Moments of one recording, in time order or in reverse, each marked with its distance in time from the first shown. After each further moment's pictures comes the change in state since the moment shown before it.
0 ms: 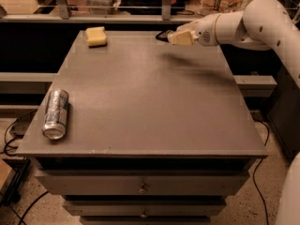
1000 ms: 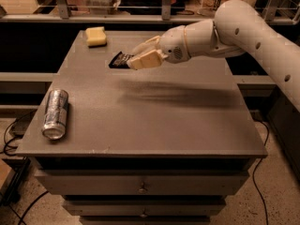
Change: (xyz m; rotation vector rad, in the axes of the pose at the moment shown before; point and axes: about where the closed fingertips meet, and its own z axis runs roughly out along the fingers) arm -0.018 0.185 0.010 -0.463 -0.011 -0.108
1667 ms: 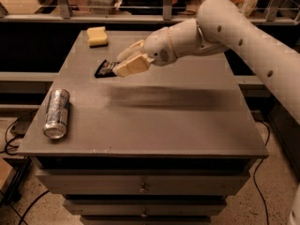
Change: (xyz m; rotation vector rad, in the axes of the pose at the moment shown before) arm -0.011 0.035 0.036 -0.122 0.040 -0.051
